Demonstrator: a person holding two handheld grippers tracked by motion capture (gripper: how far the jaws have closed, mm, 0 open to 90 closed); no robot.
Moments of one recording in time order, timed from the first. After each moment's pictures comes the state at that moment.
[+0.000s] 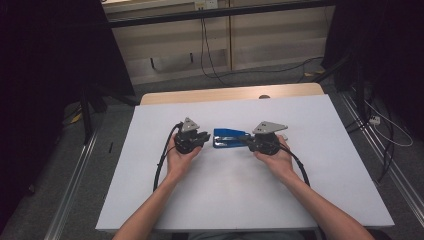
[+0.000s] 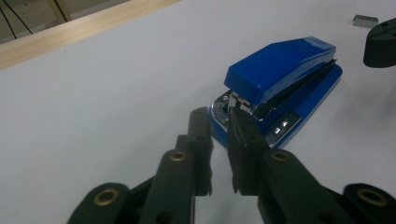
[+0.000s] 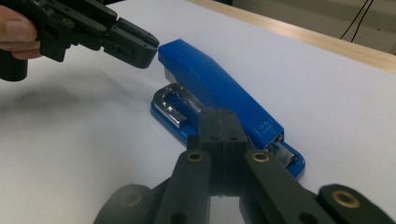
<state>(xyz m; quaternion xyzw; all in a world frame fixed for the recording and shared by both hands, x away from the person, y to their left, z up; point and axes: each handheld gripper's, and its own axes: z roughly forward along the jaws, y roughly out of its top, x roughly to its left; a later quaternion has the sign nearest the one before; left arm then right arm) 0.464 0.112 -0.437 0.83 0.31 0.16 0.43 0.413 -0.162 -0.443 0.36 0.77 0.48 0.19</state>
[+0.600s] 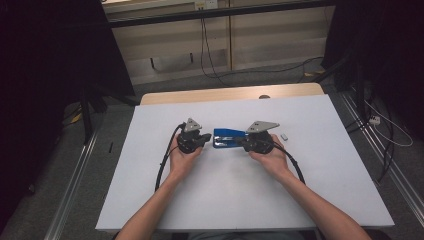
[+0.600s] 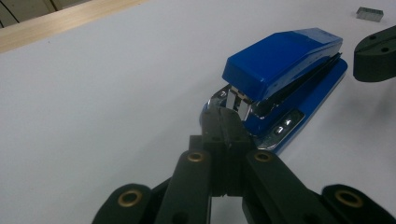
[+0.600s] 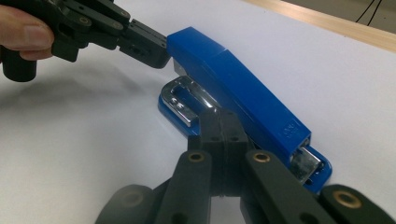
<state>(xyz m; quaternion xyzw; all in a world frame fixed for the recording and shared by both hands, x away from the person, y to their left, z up) 0.469 0.107 -0.445 0.83 0.32 0.15 0.43 0.421 -0.148 -0.445 0.36 0.79 0.46 0.17</state>
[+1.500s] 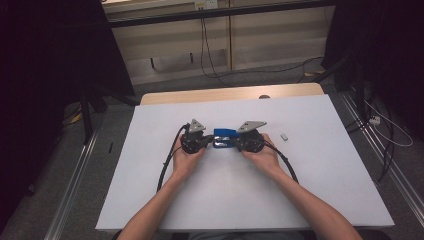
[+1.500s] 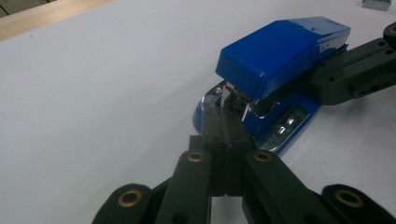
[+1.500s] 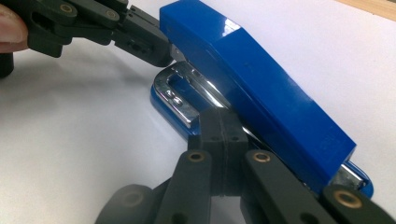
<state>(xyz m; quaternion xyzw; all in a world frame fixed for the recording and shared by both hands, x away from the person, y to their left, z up) 0.471 0.098 -0.453 0.84 0.31 0.15 0.42 0.437 -0.127 -0.458 0.37 0.81 0.42 0.16</state>
